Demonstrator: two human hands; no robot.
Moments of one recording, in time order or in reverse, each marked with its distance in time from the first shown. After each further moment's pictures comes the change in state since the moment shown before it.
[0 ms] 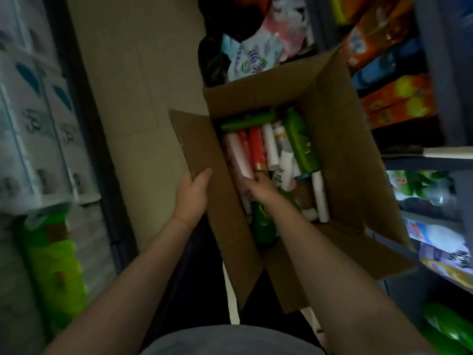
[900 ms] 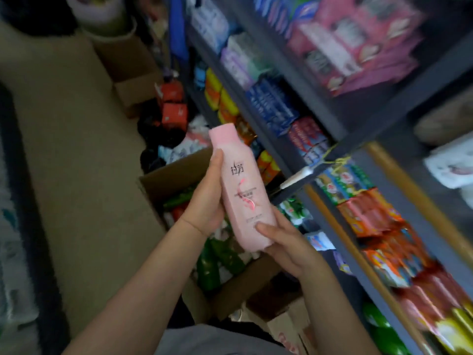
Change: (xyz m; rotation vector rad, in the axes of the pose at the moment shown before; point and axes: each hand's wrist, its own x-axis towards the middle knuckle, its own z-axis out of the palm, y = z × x) left_hand -0.198 0.145 0.113 -0.340 -0.732 0.119; right_hand -0.322 0.025 -0.162 0.719 -0.163 -0.547
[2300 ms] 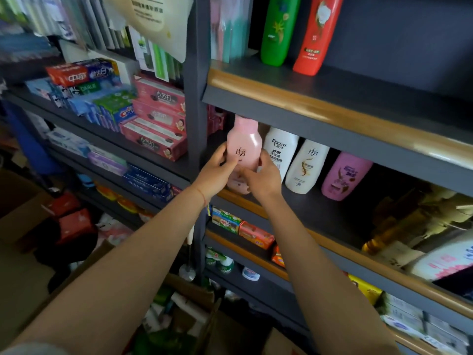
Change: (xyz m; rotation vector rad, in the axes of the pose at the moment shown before) left_hand 0.046 -0.023 0.303 0.954 -0.586 0.407; right_hand -0.078 -0.194 -0.163 -0.617 1.100 -0.701
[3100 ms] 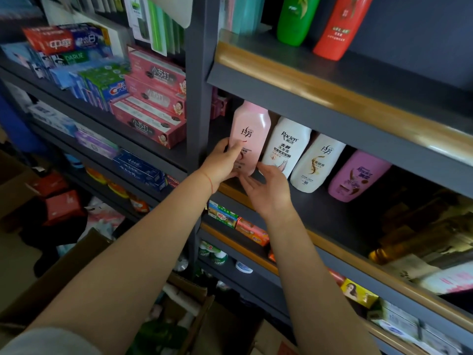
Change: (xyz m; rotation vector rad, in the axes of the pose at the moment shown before) left_hand 0.050 -0.024 0.009 -0.229 0.040 -0.221; right_hand -0.002 0.017 0.014 1.366 -0.044 0.725
